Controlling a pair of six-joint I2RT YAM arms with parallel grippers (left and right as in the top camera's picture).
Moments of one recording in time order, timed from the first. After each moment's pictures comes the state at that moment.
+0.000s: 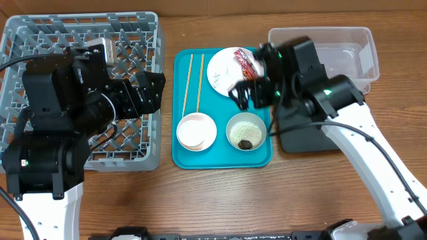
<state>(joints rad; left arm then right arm) 0.00 1.18 1.61 -1.08 0.39 -0.31 0.43 1.54 1.46 -0.75 -0.36 0.23</state>
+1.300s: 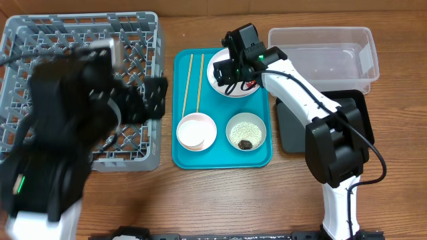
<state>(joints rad) -0.12 1.12 1.71 -1.15 0.20 -0.28 0.45 2.18 1.80 -0.61 -0.15 0.18</state>
